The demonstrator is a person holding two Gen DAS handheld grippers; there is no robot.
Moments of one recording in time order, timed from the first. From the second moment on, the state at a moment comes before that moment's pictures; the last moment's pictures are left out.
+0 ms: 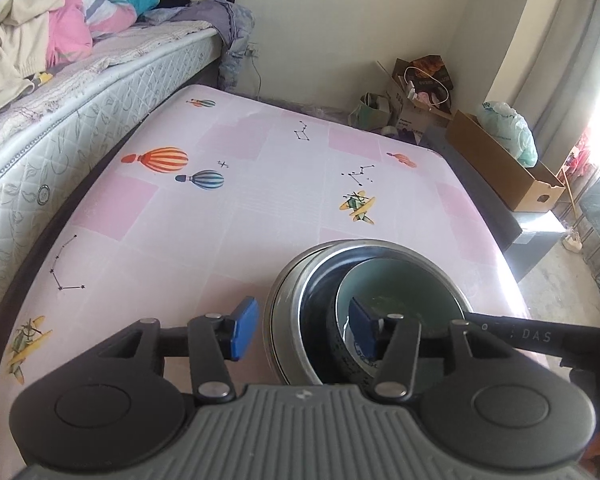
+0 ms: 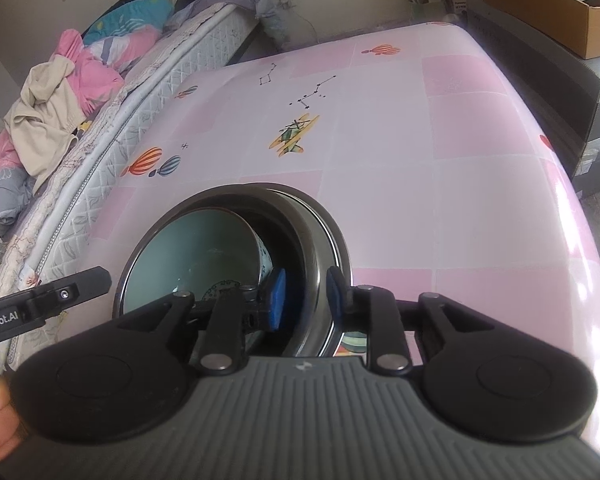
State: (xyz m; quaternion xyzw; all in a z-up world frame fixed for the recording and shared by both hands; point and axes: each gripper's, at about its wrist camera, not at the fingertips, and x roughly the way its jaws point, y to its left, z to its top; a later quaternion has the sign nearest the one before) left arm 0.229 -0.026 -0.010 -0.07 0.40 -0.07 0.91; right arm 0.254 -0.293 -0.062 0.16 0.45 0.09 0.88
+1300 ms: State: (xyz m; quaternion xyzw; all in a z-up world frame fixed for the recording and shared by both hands) left arm 0.137 -0.013 0.019 -0.01 0.37 -0.04 0.93; right arm 0.095 -0.253 0.010 0.19 0.36 0.12 0.90
